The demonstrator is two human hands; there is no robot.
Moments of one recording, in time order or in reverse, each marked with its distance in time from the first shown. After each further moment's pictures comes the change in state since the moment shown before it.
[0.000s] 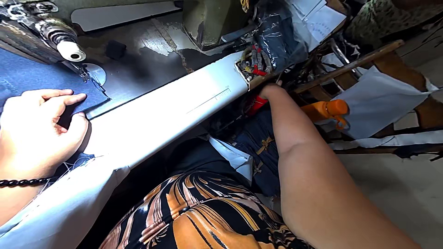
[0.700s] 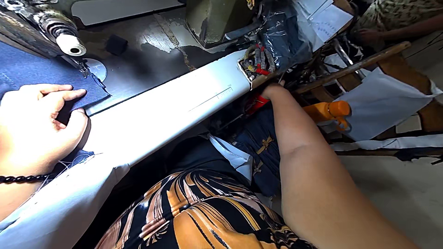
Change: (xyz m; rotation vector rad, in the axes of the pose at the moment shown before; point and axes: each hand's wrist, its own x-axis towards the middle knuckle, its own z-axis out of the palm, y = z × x) left_hand 0.002 -0.016 0.003 0.000 -0.007 0.025; right_hand -0.001 0.002 0.001 0.002 0.005 0.014
